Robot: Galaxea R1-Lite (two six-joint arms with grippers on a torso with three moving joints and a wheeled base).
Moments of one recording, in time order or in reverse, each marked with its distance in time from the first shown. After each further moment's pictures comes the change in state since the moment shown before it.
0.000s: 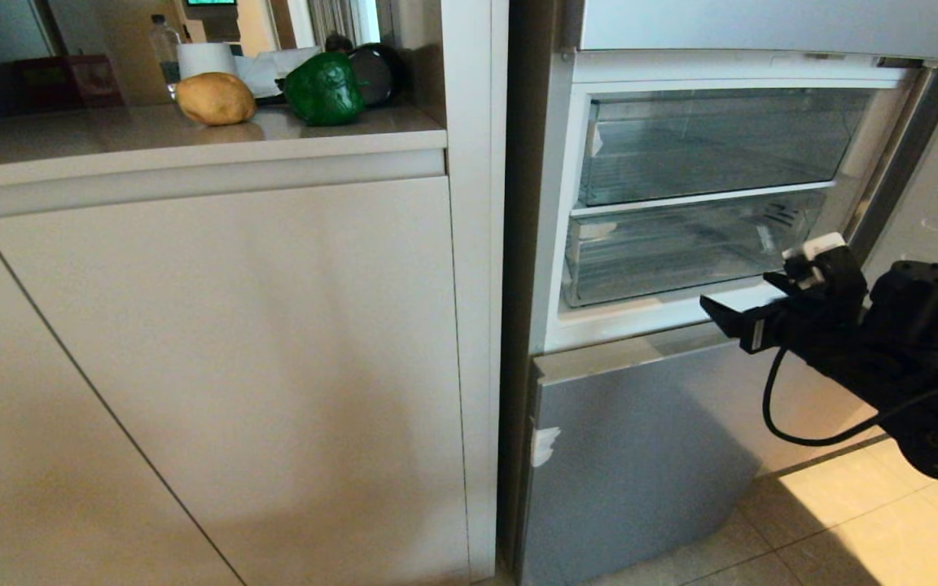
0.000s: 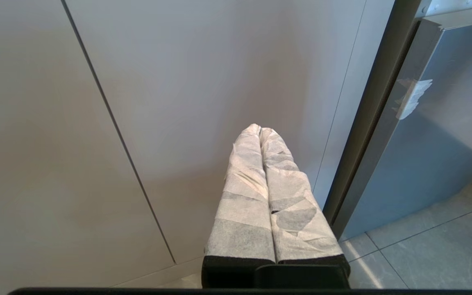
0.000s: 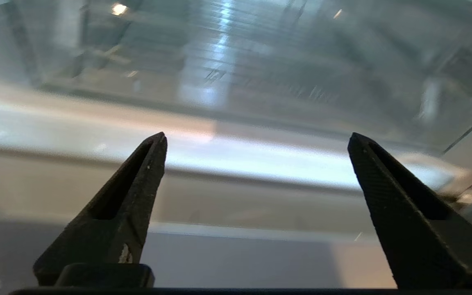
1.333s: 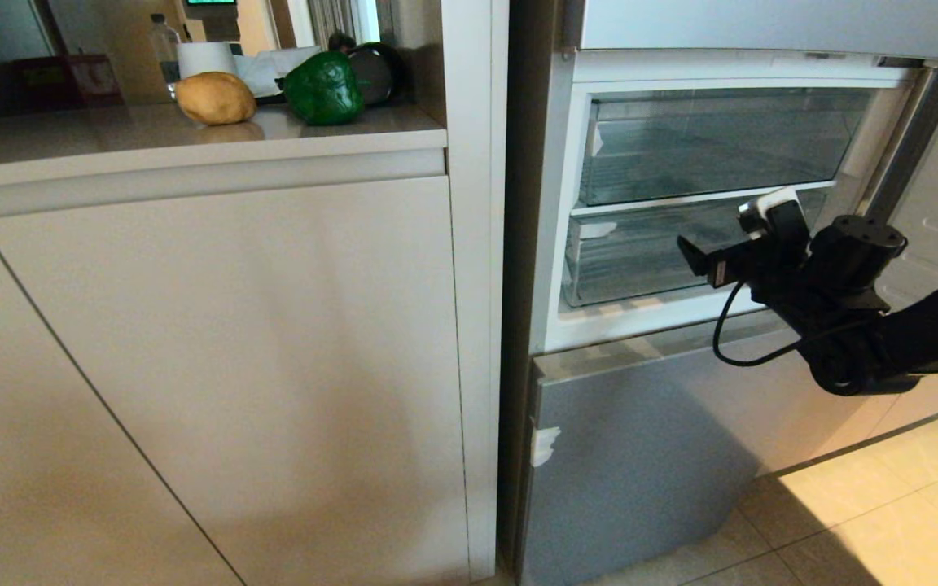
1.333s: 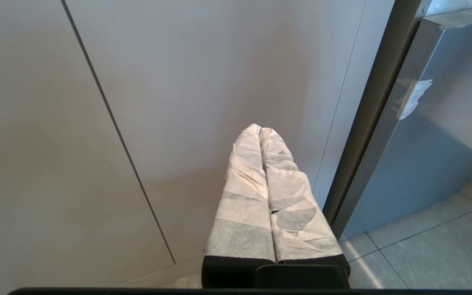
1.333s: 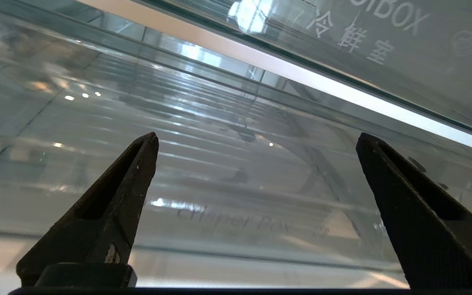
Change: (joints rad) left arm 0.000 0.000 0.000 0.000 0.000 0.000; right arm -0.004 0.268 -0.486 -0.008 -0.025 -0.087
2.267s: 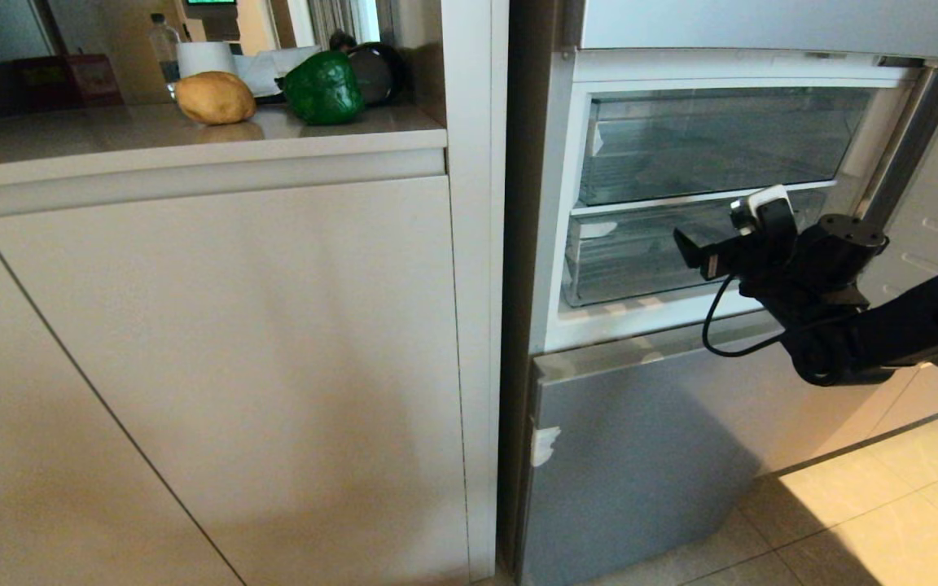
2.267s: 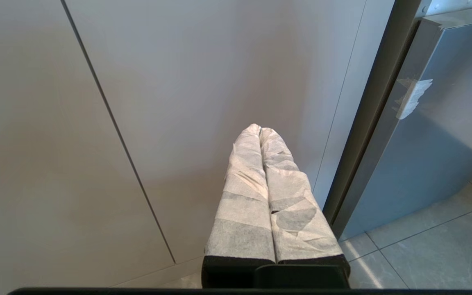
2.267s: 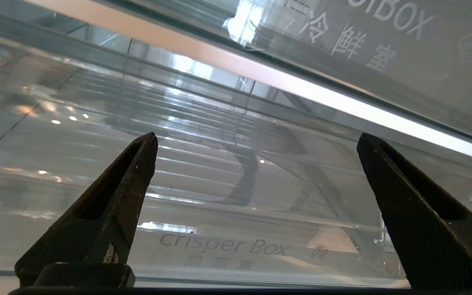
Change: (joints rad) left arm 0.000 0.000 0.000 0.000 0.000 0.000; right arm 0.000 0.071 -0.109 -0.004 -0.017 0.007
